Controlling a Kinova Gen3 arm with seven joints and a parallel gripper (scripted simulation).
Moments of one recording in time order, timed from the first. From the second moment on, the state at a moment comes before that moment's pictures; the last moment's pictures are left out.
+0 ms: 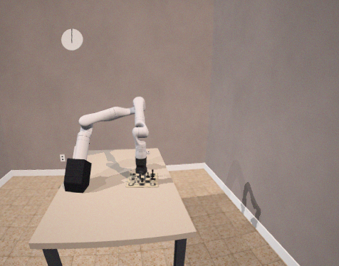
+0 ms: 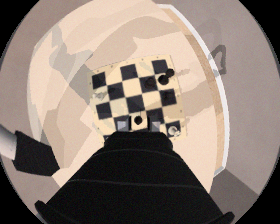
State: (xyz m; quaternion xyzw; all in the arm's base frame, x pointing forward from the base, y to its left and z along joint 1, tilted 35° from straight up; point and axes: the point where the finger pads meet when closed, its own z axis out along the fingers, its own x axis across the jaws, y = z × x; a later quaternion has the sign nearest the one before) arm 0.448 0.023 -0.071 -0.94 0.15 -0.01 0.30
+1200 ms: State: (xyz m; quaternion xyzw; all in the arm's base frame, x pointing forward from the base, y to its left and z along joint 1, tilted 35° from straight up) arm 0.447 0.031 -0.084 -0.94 0.15 -0.01 0.30
